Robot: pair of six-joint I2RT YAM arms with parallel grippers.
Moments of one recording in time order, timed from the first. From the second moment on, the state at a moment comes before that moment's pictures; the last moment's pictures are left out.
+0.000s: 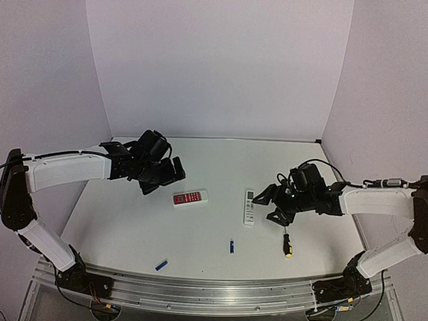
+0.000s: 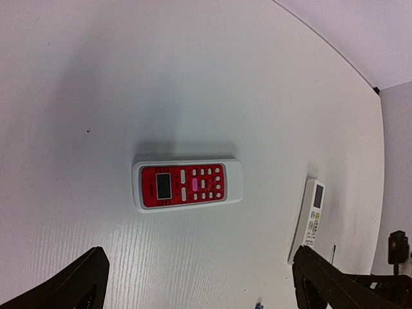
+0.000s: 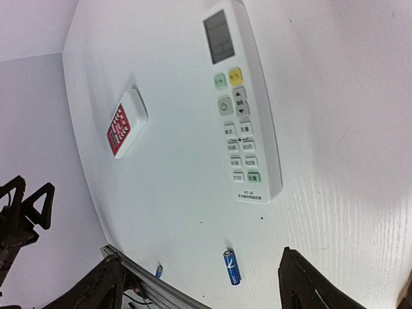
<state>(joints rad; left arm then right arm) -0.80 1.53 1.17 -0.51 -0.21 -1.00 0.65 1.35 0.68 -0.10 -0.28 1.19</state>
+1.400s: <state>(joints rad) -0.09 1.64 0.28 1.05 -0.14 -0.14 0.07 1.65 0.39 0.61 0.24 0.11</state>
